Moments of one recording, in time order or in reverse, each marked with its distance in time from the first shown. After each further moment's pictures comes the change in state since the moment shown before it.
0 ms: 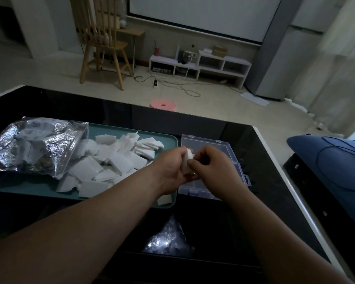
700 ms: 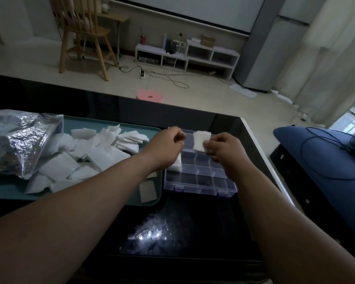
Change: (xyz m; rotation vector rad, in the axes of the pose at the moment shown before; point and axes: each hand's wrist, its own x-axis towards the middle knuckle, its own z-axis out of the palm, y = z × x) left_hand 0.039 0.011 -0.001 1.192 0.138 0.516; right_hand 0.044 0.041 -0.041 0.323 0.143 0.362
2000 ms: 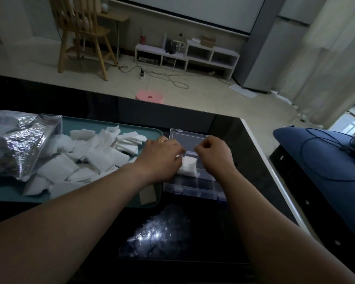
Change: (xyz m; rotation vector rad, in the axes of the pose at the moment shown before) left_hand -0.006 -0.017 0.004 0.681 -0.088 0.229; right_hand 0.012 0.016 0.031 -0.394 0.080 -0.169
